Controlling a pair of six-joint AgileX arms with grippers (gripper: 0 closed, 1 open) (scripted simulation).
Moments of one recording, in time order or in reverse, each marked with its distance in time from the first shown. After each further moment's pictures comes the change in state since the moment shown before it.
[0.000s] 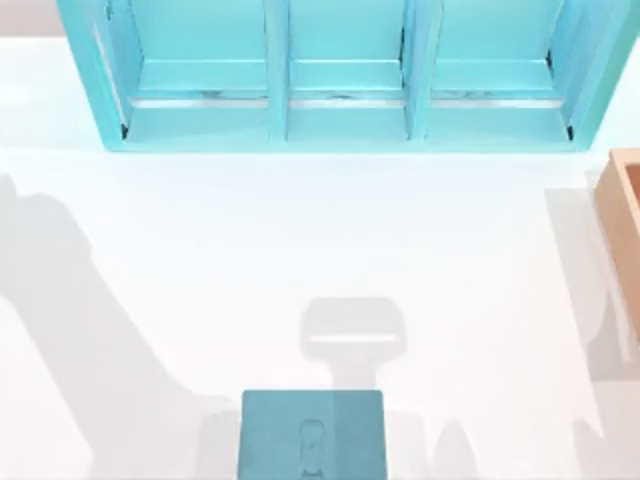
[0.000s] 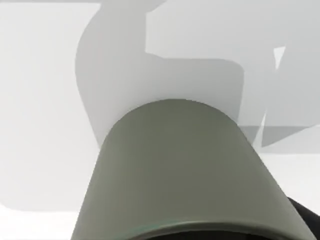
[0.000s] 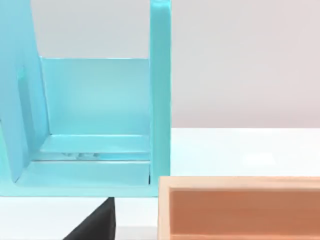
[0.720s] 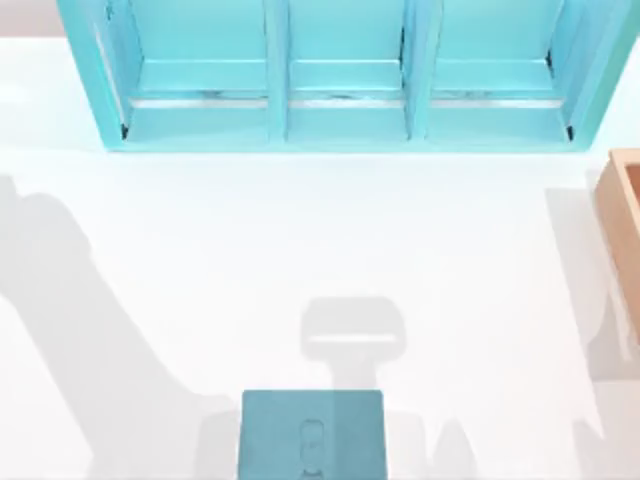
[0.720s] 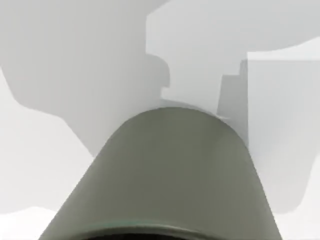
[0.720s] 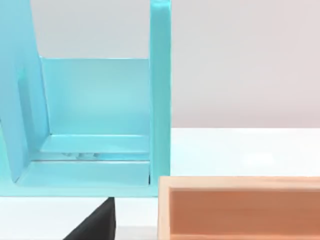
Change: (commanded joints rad) left arm 0.000 0.000 0.000 0.000 0.000 0.000; right arm 0.000 0.000 0.000 0.000 0.000 0.000
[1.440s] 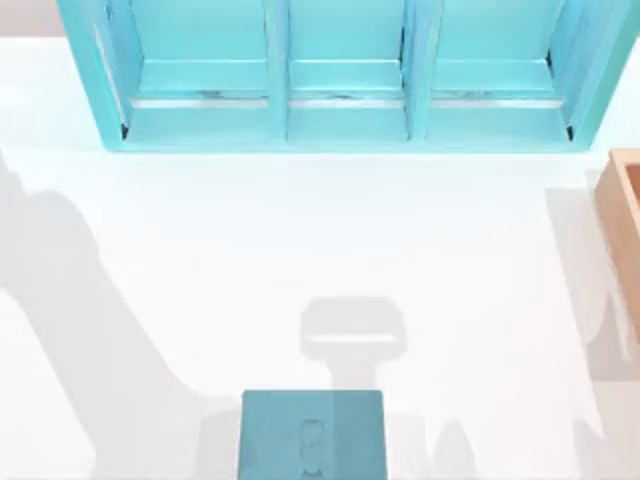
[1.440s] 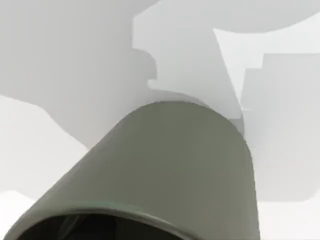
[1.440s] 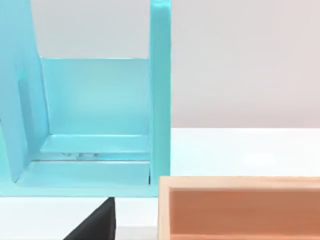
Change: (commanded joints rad) left arm -0.003 0.007 0.043 -0.039 0.000 -0.003; right arm 0.000 0.000 0.000 0.000 0.000 0.000
